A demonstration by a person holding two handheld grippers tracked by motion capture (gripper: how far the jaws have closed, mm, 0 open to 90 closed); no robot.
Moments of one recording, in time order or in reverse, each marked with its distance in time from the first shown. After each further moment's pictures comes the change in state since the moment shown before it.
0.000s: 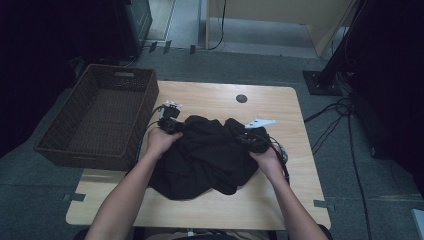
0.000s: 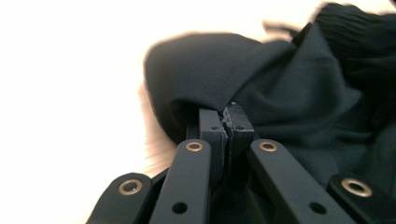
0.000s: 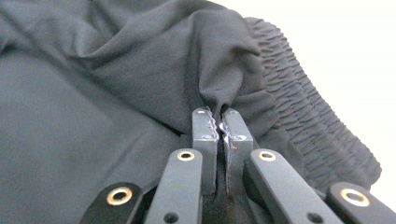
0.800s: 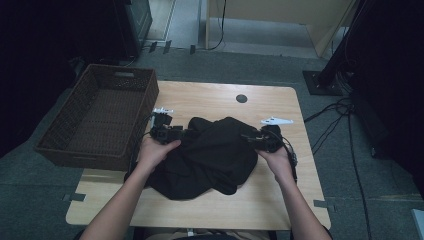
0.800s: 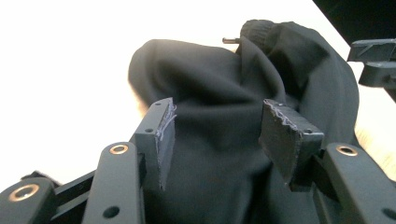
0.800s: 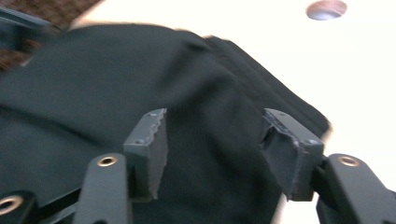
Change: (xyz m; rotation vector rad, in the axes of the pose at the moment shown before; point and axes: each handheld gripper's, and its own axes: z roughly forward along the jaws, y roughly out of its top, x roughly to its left) left arm -0.022 -0.019 -0.017 -0.038 -0.092 -0.059; right arm -0.012 0.002 -0.014 -0.105 0.013 0.180
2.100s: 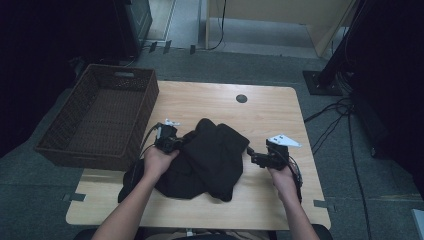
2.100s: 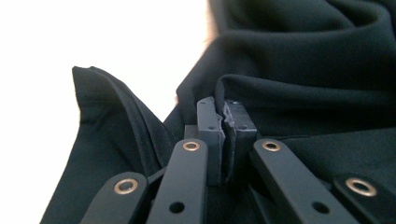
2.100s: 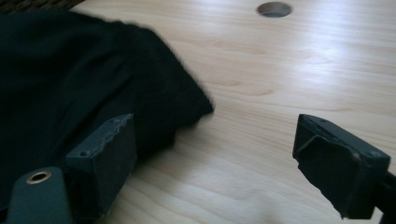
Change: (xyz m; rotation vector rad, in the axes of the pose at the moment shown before) left arm 0.005 -0.045 0.012 0.058 0.231 0.040; right arm 0.006 -0.057 -0.022 -0.120 -0.151 0.003
